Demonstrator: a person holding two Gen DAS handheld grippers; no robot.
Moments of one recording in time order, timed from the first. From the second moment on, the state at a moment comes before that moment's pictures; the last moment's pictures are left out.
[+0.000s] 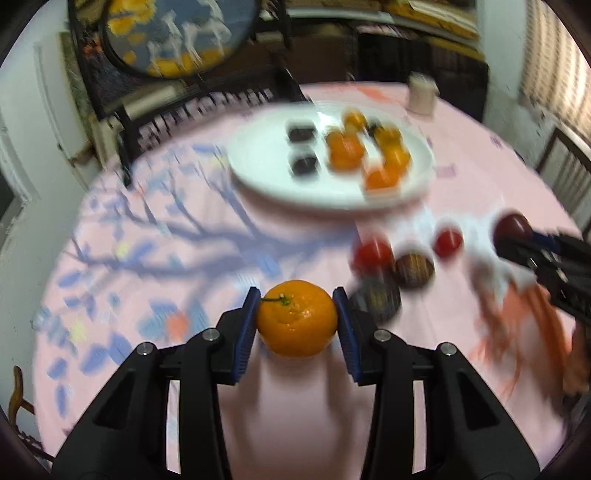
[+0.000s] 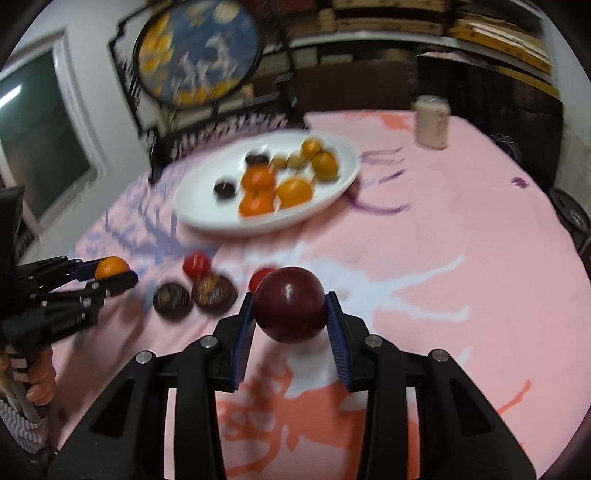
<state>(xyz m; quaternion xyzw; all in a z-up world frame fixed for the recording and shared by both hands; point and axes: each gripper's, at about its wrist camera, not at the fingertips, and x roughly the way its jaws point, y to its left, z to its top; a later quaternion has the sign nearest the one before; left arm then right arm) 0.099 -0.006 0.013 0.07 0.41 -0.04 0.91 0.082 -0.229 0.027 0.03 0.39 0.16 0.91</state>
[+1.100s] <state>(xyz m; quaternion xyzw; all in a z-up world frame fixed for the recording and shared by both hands) 0.209 -0.005 0.009 0.03 0.38 0.04 0.92 0.198 -0.218 0.046 0.10 0.38 0.17 0.90</state>
